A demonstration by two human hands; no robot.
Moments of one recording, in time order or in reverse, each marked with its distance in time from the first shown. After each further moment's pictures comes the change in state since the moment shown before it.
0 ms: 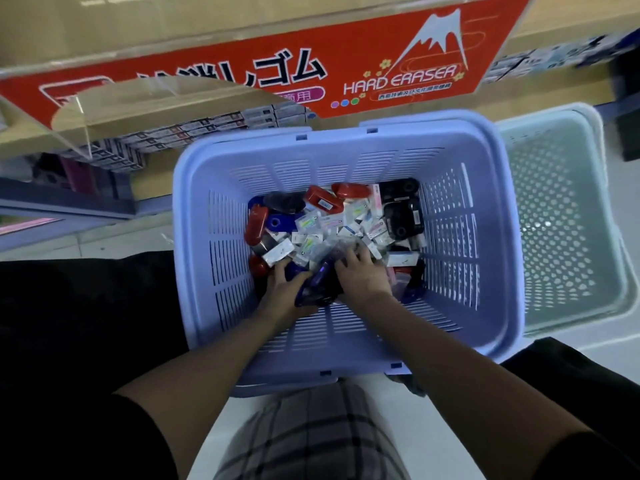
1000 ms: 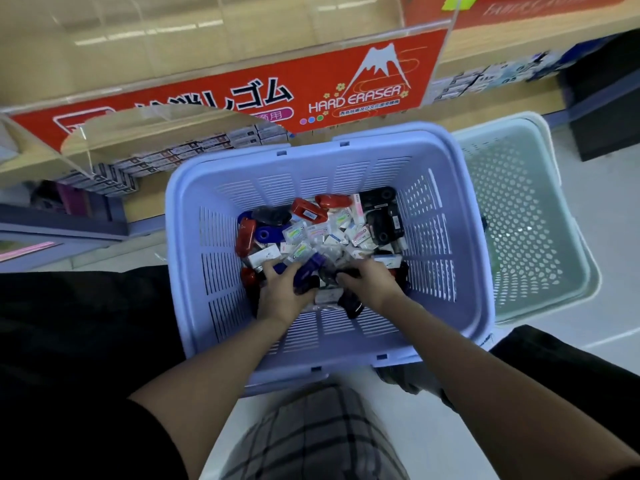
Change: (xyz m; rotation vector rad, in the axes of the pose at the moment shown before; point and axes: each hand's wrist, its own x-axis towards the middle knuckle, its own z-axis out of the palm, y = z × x) left_hand -0.008 0.041 -0.014 -0.078 0.228 -0.063; right_hand -0.034 0.036 -0.006 0.880 0.207 0.053
